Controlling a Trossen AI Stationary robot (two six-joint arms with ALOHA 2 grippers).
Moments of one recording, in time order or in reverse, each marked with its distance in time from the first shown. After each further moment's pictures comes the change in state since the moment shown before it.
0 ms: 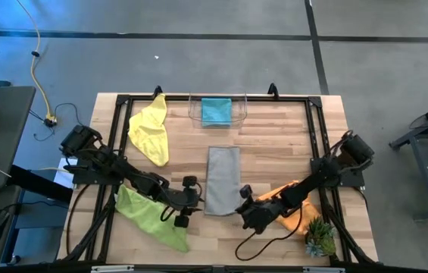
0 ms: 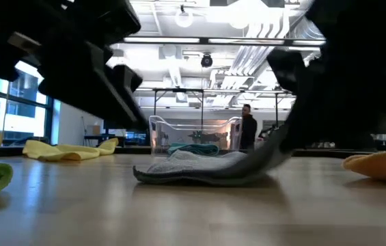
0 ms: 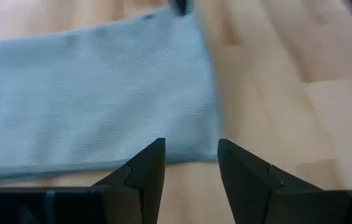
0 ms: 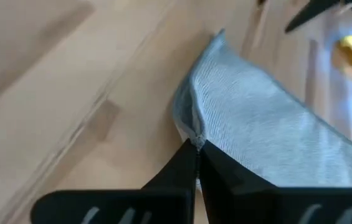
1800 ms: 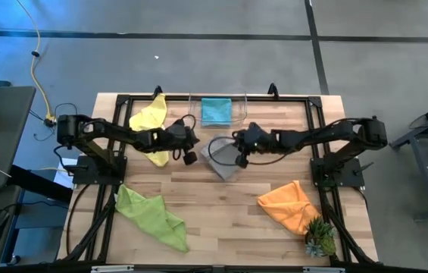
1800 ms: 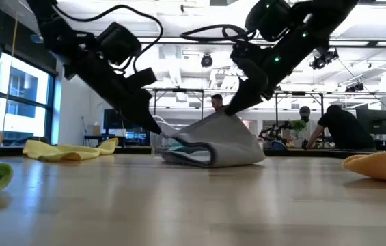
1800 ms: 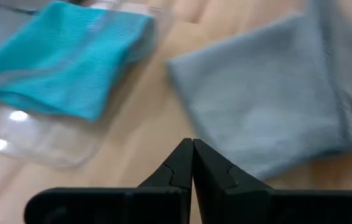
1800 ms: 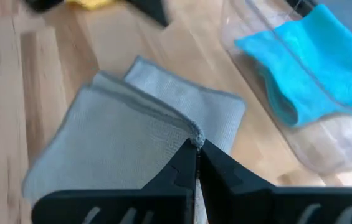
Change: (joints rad) left arm 0.683 -0.128 -0.189 0.150 0.079 0.188; right arm -0.714 -0.257 0.003 -0.181 -0.220 0.336
